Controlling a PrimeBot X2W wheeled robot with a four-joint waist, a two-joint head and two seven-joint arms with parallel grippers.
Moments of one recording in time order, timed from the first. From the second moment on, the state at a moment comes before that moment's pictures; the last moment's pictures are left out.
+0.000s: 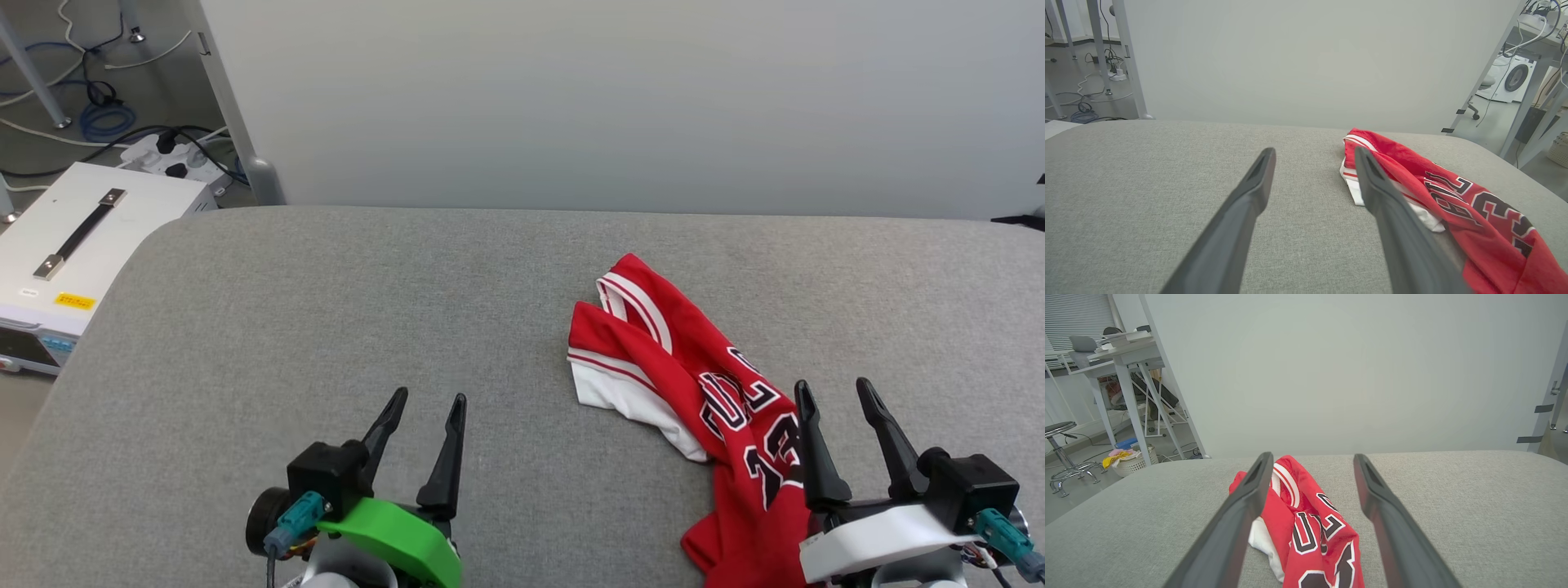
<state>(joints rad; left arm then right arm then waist) -0.10 0.27 -0.49 0.13 -0.53 0.09 -0.26 0.05 -0.05 0.03 0.06 0.22 0.13 -0.26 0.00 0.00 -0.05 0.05</state>
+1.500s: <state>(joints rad) -0.57 0.12 -0.47 0.49 -0.51 0.01 0.43 -0.07 -0.05 0.12 0.03 0.22 0.13 -0.26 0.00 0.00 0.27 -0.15</state>
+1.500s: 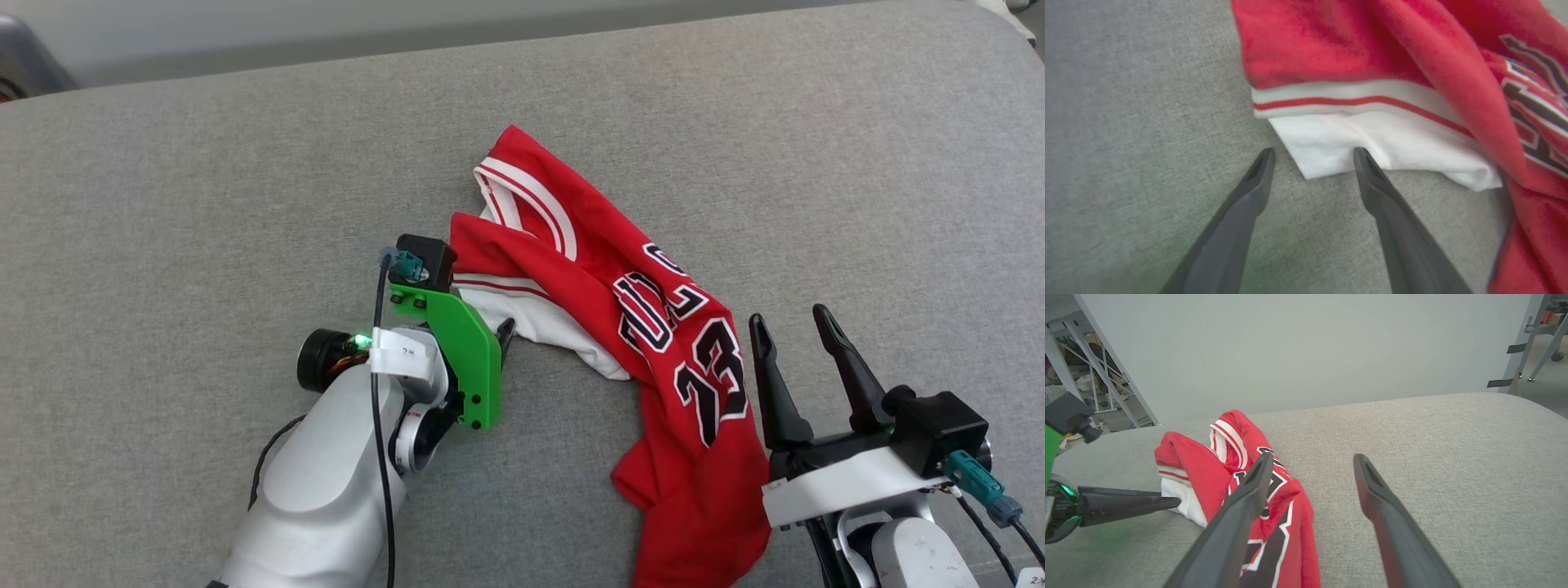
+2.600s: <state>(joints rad) -0.36 0.46 -0.30 0.29 -0.62 0.03 0.43 -0.02 -0.05 0.10 0.08 0.23 0.13 -0.26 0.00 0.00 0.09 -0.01</state>
